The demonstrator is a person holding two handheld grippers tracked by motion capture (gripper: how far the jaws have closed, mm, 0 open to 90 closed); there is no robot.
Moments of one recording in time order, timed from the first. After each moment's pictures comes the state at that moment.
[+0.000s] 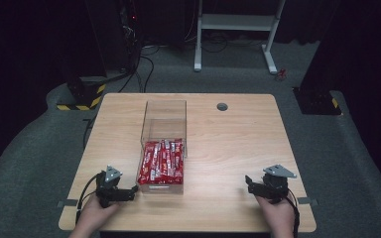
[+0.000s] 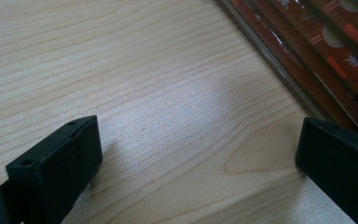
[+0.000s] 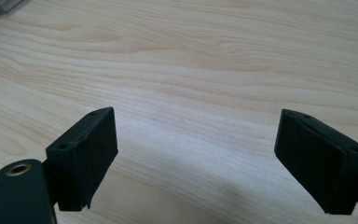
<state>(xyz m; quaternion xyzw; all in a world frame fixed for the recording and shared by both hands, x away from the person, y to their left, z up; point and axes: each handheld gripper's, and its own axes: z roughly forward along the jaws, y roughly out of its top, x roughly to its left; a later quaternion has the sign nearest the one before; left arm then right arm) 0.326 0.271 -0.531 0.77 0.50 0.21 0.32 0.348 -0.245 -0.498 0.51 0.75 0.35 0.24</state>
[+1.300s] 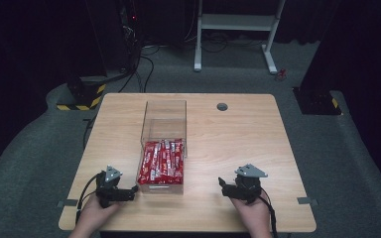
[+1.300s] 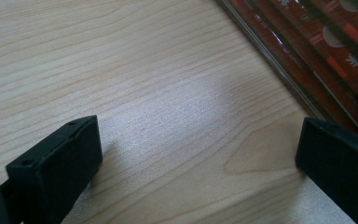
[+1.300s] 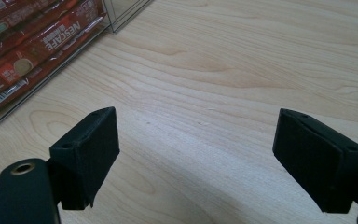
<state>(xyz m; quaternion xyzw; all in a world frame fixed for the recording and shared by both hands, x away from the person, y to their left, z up) 0.326 0.271 -0.531 0.77 0.50 0.21 0.32 0.342 -0.169 -0.492 0.45 0.78 0.38 0.21</state>
